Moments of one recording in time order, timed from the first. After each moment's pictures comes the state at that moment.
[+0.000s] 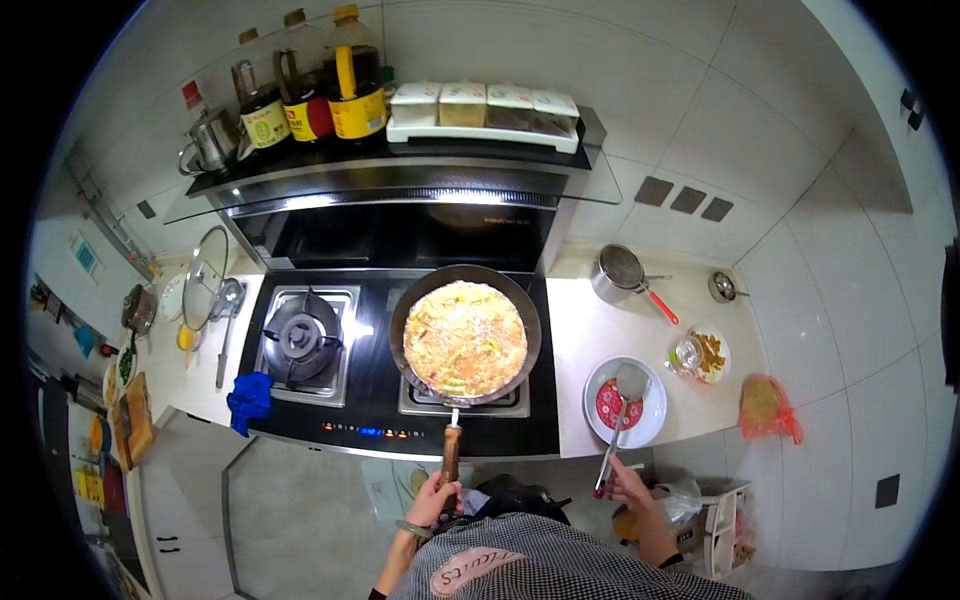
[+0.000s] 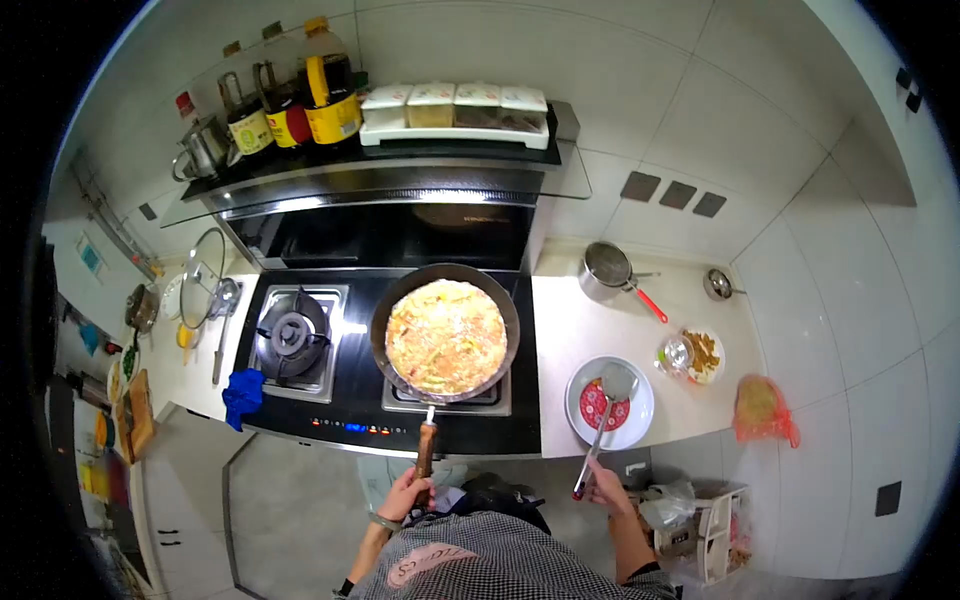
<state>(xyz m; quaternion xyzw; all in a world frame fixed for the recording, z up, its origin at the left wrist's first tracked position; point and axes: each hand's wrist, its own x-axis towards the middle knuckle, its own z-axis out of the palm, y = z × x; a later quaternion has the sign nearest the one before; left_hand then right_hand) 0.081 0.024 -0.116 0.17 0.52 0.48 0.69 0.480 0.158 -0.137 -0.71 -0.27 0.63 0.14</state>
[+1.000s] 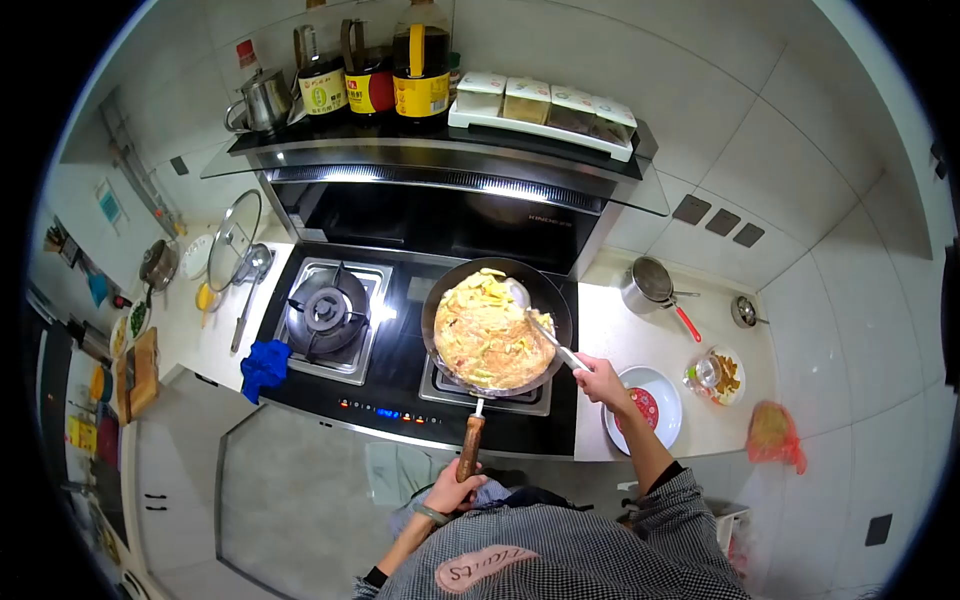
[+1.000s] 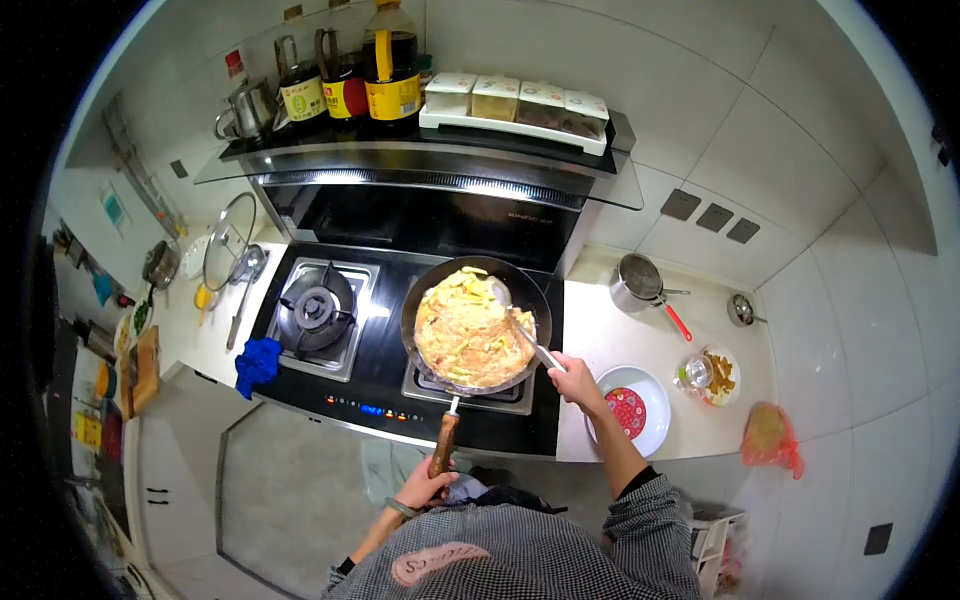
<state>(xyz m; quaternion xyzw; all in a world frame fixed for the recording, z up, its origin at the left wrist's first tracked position) 0.087 0.031 -0.101 0.17 0.55 0.44 0.68 0.295 0.316 -0.048 -0.49 -0.64 0.57 0.12</state>
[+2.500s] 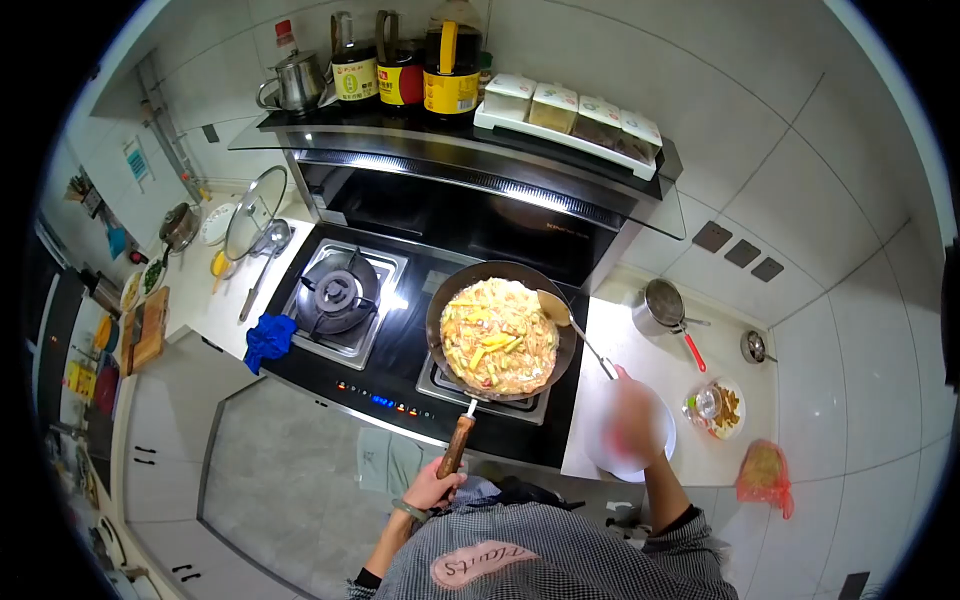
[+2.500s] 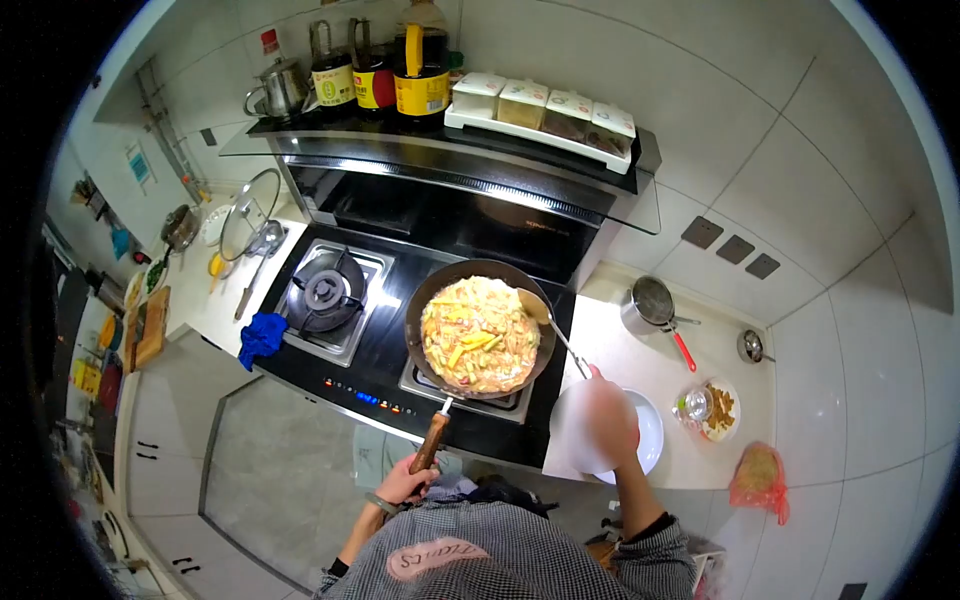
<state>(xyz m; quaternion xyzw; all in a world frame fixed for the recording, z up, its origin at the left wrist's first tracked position) 0.094 0.026 -0.102 0.15 0.56 0.48 0.66 0.365 0.292 -0.019 -0.41 -0.88 0.18 0.18</state>
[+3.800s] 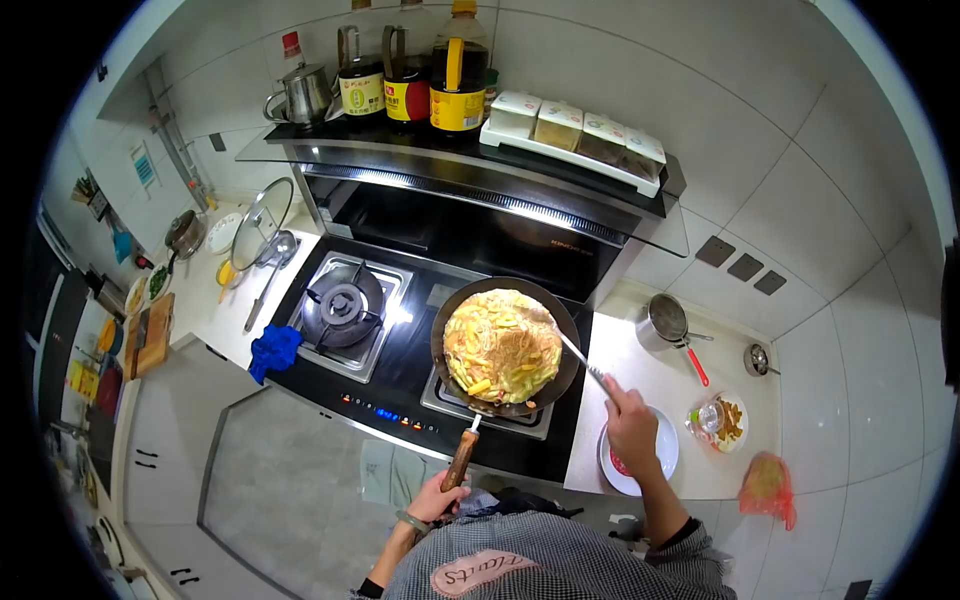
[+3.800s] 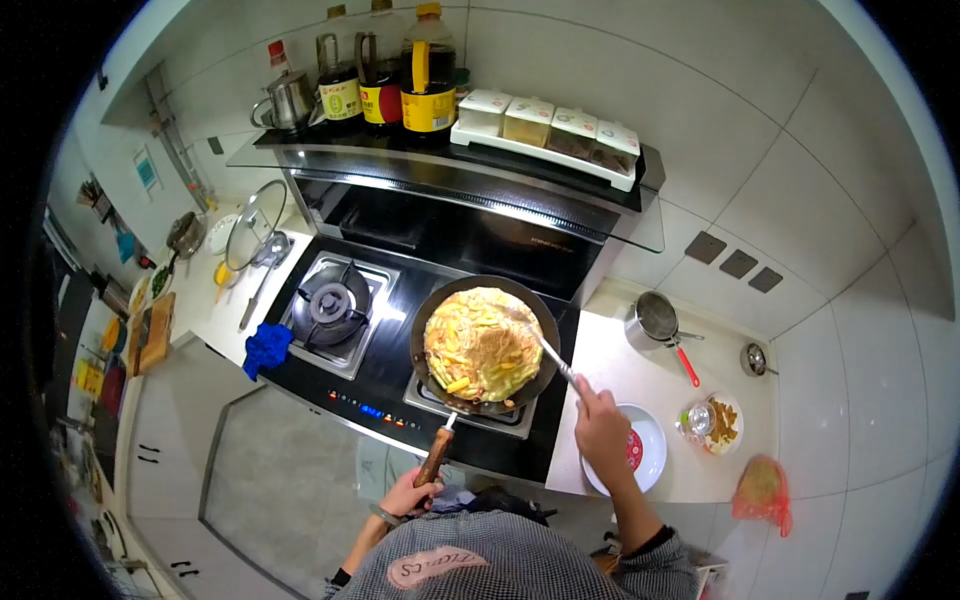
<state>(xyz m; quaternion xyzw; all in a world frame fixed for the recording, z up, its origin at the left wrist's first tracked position) 0.093 0.027 -0.110 0.17 0.57 0.47 0.65 0.311 0.278 0.036 -0.48 -0.86 0.11 0.16</state>
